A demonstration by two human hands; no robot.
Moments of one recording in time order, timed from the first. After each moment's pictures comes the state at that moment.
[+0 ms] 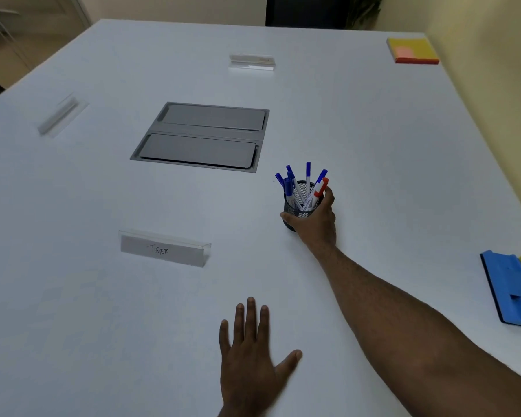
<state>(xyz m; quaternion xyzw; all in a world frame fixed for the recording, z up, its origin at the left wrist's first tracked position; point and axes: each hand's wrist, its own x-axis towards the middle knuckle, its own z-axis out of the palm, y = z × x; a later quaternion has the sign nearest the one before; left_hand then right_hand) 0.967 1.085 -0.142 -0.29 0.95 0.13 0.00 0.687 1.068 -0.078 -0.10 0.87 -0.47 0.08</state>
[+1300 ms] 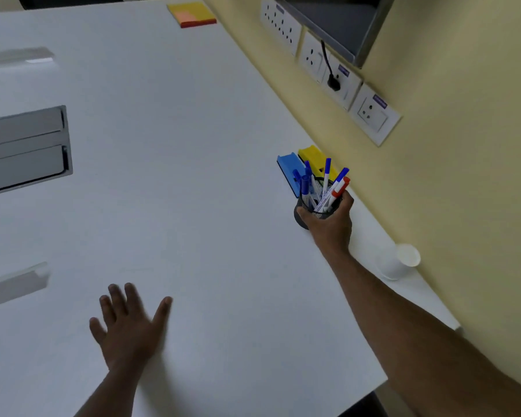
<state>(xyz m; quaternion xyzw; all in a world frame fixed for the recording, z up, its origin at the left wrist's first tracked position) 0.972 1.087 -0.137 -0.29 0.95 0.11 0.10 0.788 1.445 -0.037 0.14 0.83 -0.52 -0.15</state>
